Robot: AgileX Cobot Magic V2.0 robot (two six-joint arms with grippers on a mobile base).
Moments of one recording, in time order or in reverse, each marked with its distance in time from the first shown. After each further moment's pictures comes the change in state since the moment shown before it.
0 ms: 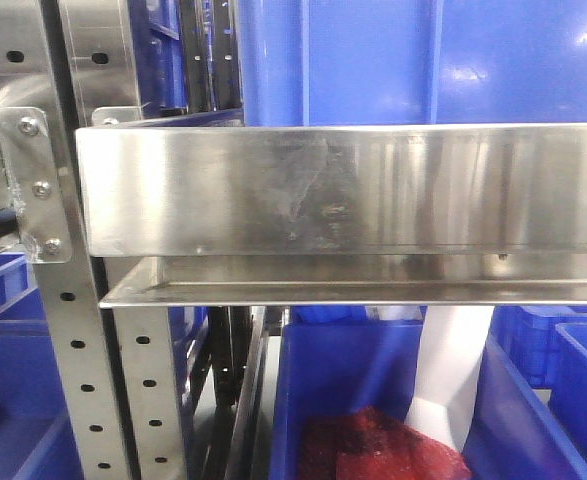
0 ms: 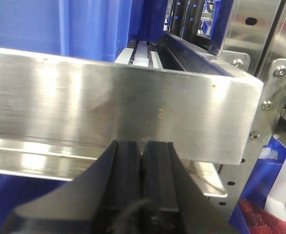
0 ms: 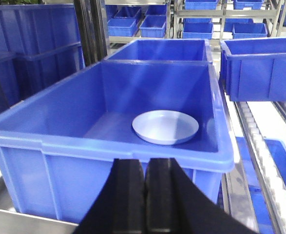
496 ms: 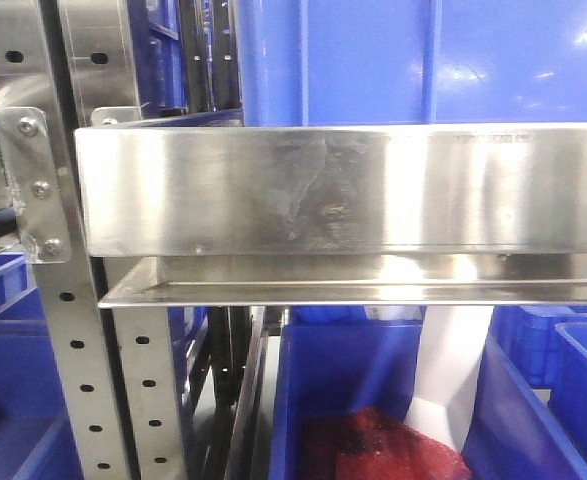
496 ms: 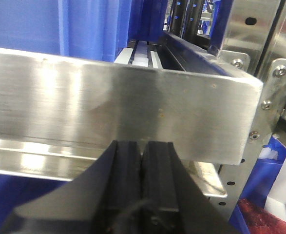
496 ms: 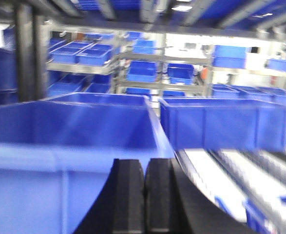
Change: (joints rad) left arm 0.000 0.000 0.000 0.000 0.000 0.000; right arm -0.245 -0.301 0.663 -0.062 -0.637 0.000
